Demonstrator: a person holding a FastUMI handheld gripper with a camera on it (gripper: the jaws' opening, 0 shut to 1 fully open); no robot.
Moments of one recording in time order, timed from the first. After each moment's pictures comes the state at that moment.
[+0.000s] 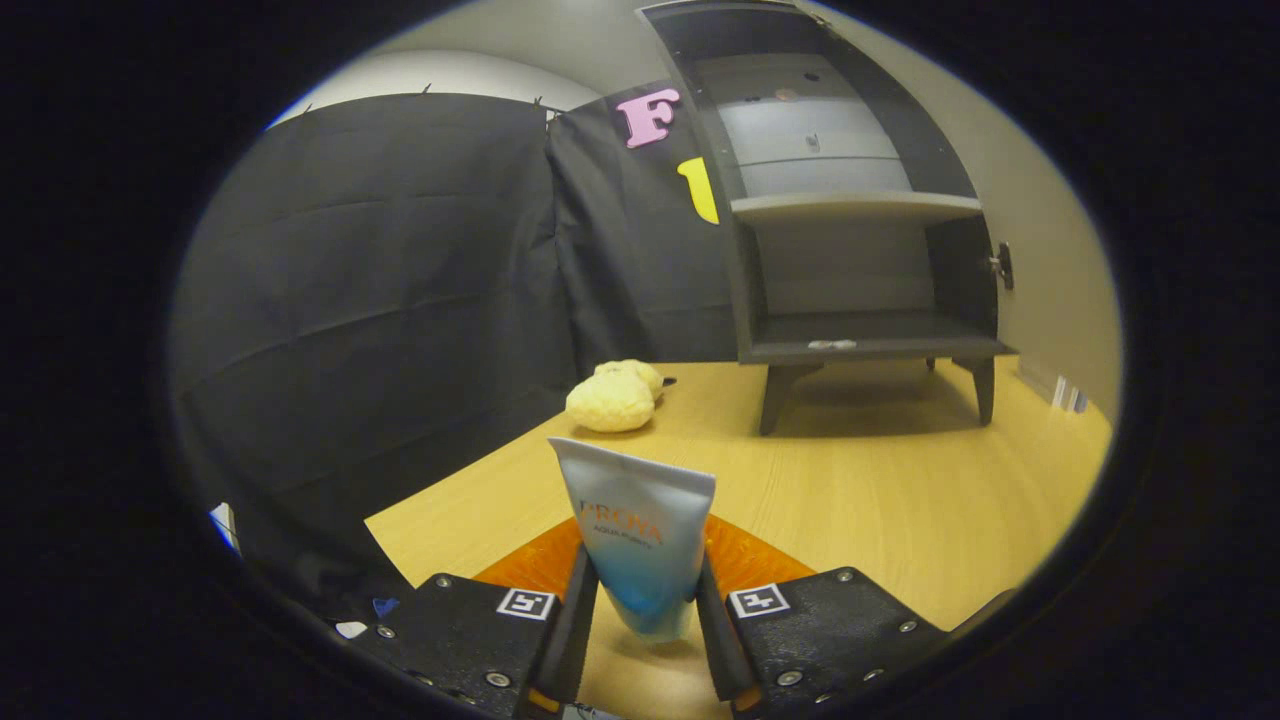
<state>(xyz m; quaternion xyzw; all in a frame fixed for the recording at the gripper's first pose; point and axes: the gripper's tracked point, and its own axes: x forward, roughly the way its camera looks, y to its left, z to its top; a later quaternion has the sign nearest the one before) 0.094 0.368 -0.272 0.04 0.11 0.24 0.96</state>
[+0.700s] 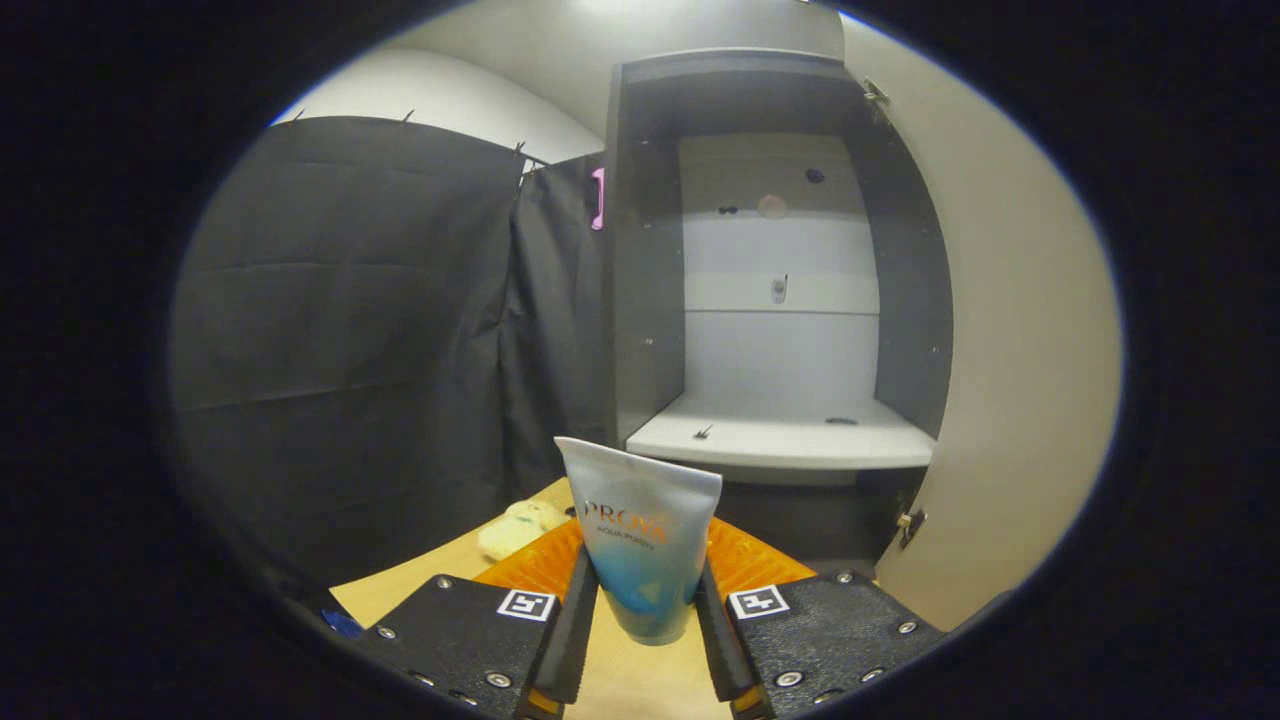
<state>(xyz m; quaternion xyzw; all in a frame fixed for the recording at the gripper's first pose) 0.203 0.279 -0.032 0.00 0.03 0.18 0.98</state>
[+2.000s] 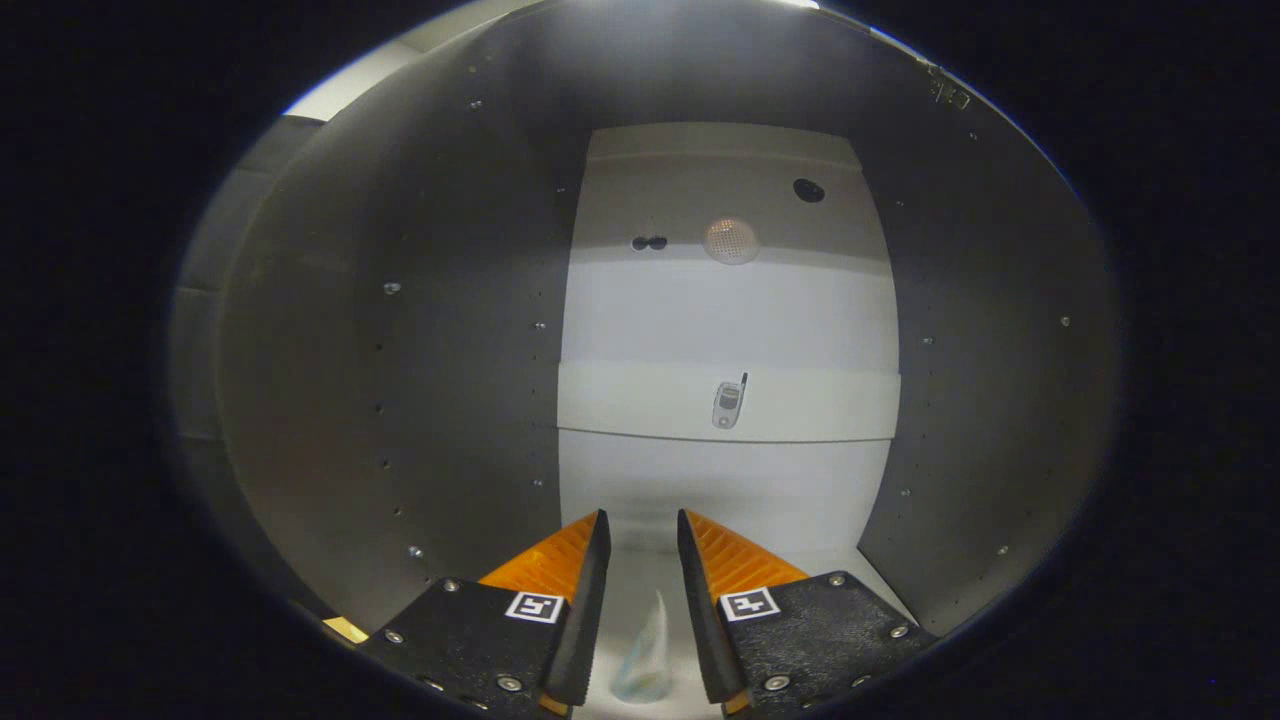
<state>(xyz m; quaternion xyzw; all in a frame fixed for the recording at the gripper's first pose) 0.490 0.254 0.069 -0.02 -0.03 0.10 0.99</state>
